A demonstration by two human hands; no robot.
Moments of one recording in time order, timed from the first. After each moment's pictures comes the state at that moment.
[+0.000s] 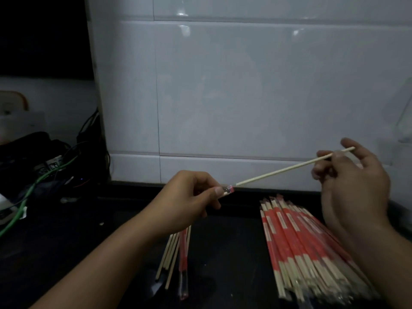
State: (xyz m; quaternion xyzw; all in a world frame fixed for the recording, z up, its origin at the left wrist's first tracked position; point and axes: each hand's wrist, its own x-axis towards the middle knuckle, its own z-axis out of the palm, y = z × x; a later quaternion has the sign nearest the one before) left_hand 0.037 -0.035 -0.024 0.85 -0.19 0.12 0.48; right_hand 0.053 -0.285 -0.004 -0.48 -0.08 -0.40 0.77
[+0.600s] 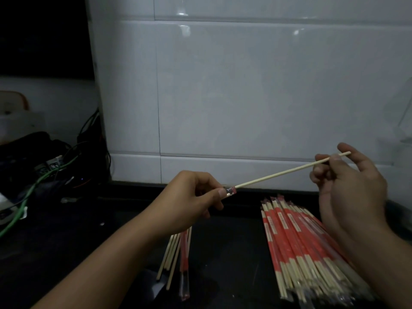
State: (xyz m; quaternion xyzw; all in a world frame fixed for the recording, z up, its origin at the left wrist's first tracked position) left_hand 0.036 -0.036 -0.023 0.84 -0.19 0.11 0.49; right_hand 0.053 -0.281 -0.006 -0.46 -0.06 -0.35 0.81
